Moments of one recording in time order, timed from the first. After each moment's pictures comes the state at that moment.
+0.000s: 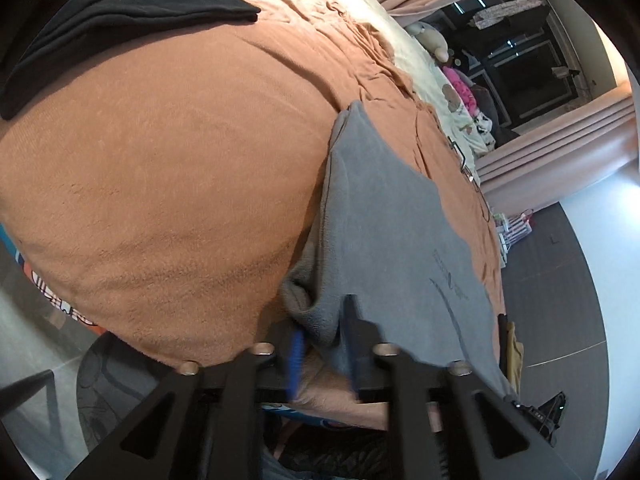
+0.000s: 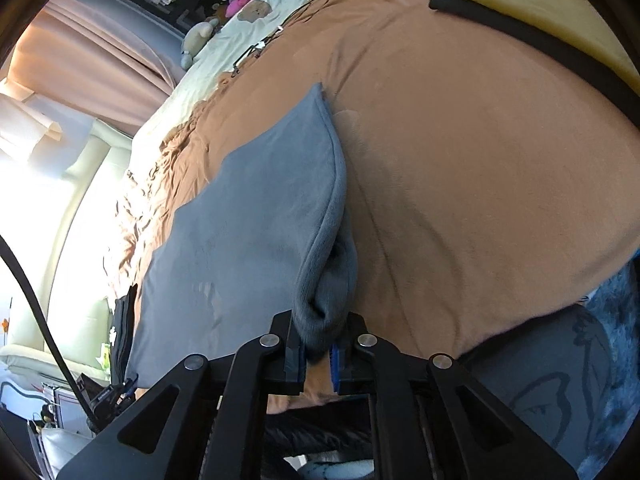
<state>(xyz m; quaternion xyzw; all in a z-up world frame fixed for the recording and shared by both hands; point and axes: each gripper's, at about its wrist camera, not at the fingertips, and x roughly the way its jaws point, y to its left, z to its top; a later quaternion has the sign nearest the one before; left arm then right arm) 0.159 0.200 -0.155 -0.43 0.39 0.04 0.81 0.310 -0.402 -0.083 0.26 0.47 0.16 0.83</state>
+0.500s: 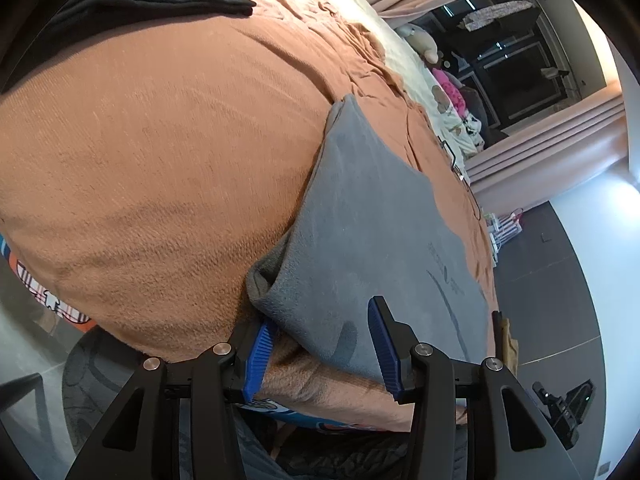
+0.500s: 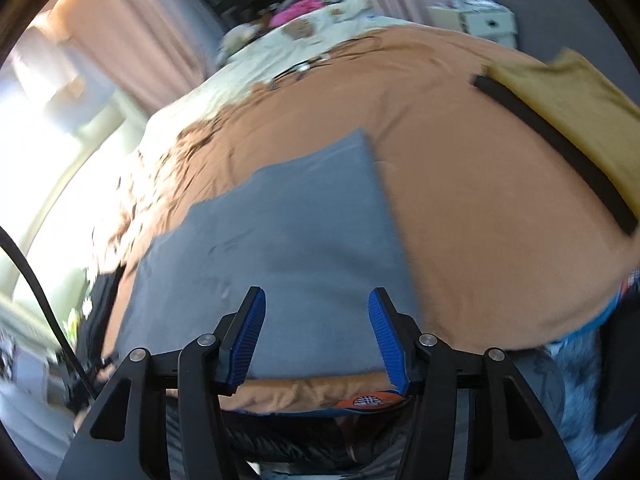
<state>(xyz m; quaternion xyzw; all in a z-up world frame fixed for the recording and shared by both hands) 0.152 0.189 -0.173 -0.44 0.37 0.02 0.82 0.269 -0.339 -0.028 0.13 0.41 0.19 0.88</state>
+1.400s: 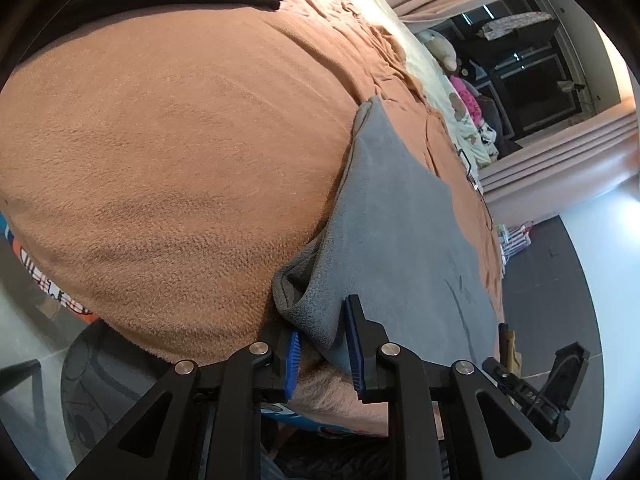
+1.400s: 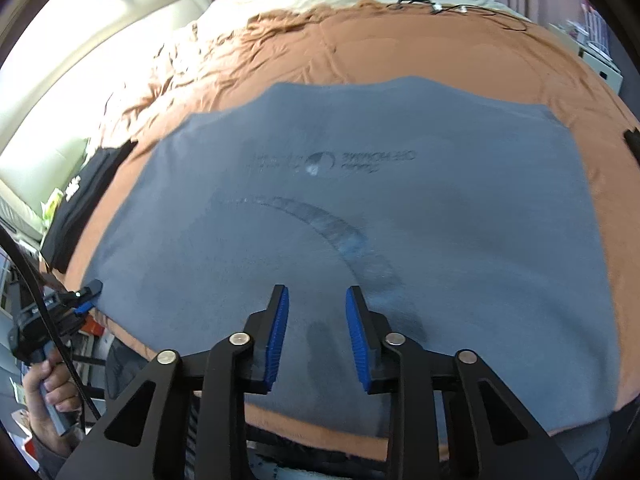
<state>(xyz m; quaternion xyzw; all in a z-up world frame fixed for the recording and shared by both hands) 0.141 0.201 -0.188 -0.46 0.37 0.05 0.80 0.351 -0.152 -0.083 -0.03 0.48 0.26 0.83</state>
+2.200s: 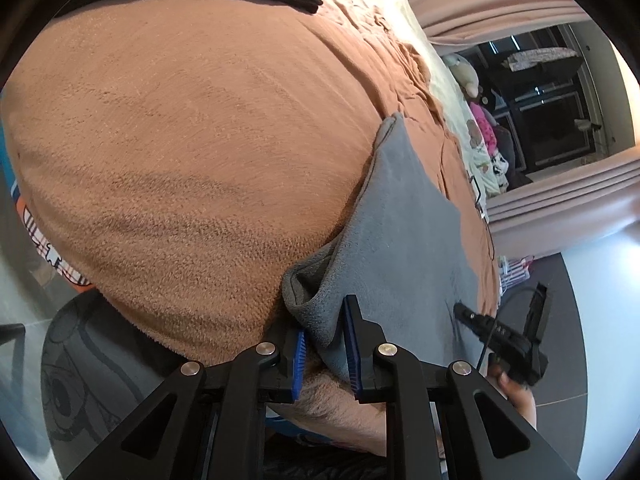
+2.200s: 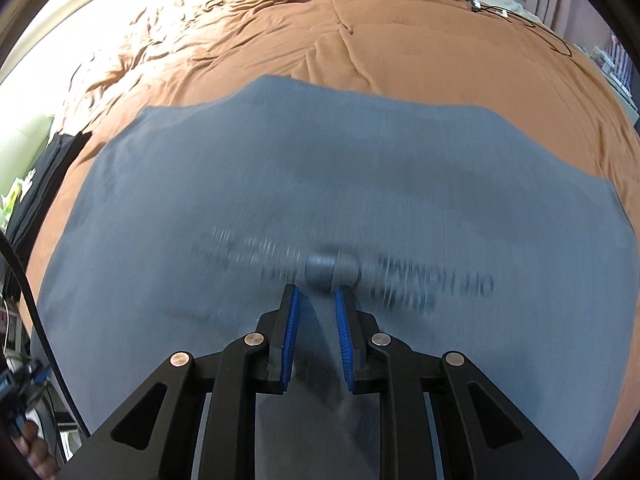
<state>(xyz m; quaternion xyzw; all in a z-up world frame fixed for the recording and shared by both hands) 0.134 0.198 -0.191 -0.51 0.35 0.08 0.78 0.471 -0.049 -0.116 -0.09 0.51 0.23 0.83</state>
